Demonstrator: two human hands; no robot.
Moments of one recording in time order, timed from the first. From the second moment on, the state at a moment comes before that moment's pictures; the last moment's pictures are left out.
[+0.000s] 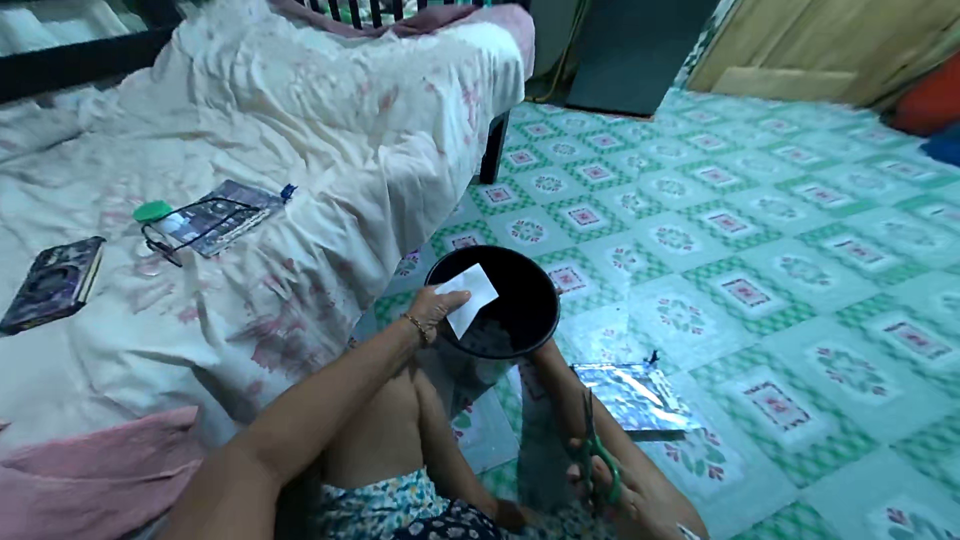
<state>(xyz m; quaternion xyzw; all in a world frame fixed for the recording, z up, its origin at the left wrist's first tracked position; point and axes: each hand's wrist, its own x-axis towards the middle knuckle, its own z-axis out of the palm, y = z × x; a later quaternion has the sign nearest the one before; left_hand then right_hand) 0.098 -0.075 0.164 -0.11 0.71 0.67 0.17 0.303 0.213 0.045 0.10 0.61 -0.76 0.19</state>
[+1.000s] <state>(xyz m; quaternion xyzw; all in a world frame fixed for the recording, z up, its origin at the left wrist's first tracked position) 0.119 -0.103 0.127 0.22 0.71 0.66 0.11 0.380 0.137 0.265 0.22 0.68 -0.64 -0.26</state>
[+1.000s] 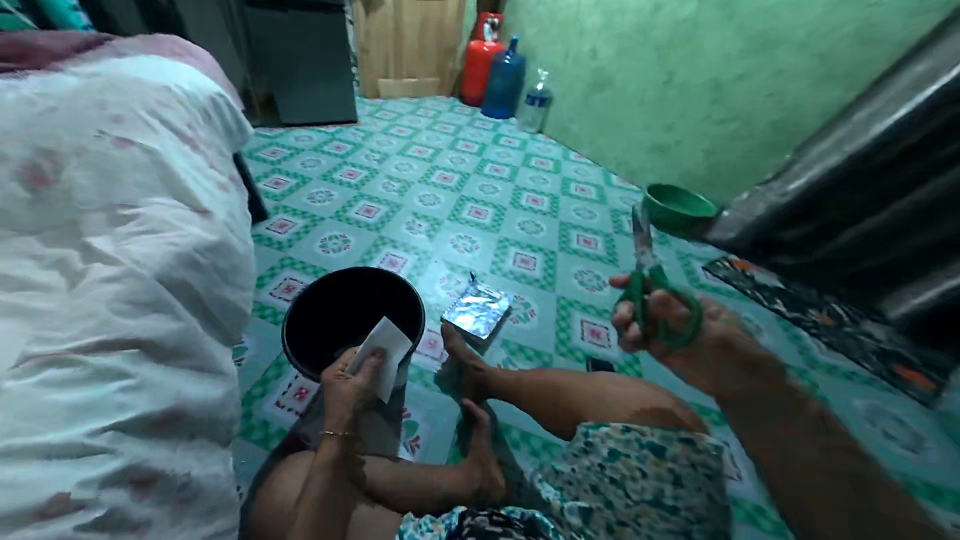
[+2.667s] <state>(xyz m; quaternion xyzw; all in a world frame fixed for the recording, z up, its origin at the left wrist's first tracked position) 0.051 -0.113 0.131 0.01 0.54 0.83 0.17 0.183 0.010 0.172 0.14 0.87 -0.47 0.12</state>
